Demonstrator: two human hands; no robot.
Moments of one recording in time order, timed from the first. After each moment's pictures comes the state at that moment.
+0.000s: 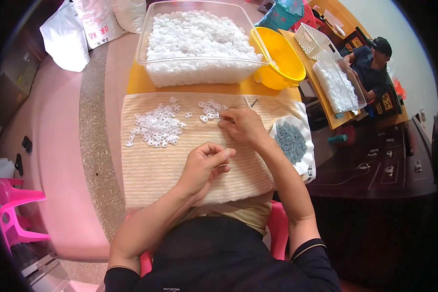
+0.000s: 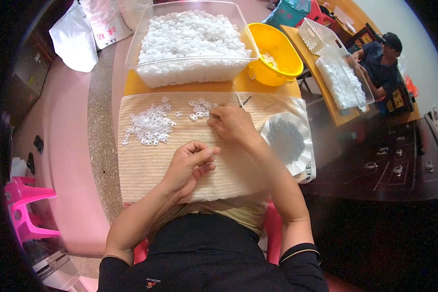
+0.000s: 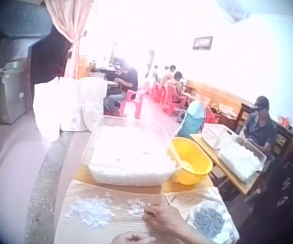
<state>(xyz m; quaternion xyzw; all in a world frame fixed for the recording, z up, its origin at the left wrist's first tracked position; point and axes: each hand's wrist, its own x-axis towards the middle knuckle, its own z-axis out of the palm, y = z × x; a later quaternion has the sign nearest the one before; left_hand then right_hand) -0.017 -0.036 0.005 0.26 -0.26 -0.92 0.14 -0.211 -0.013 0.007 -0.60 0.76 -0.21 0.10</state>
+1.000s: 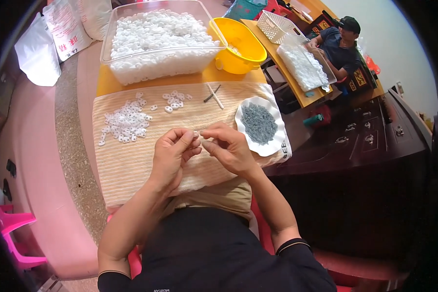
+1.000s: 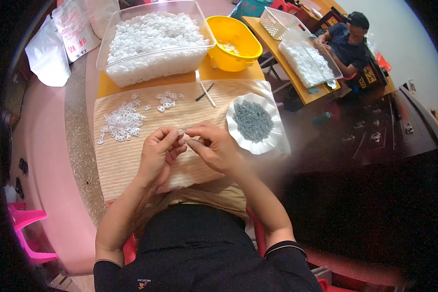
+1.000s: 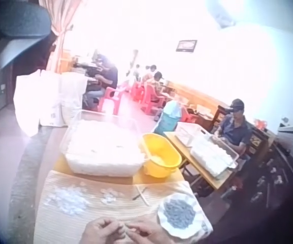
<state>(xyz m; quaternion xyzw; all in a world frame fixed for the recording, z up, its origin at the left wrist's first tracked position) -0.020 -0.026 0.005 0.22 -0.31 -0.90 0.22 -0.151 0.090 0.033 -0.46 0.65 -0.53 0.30</state>
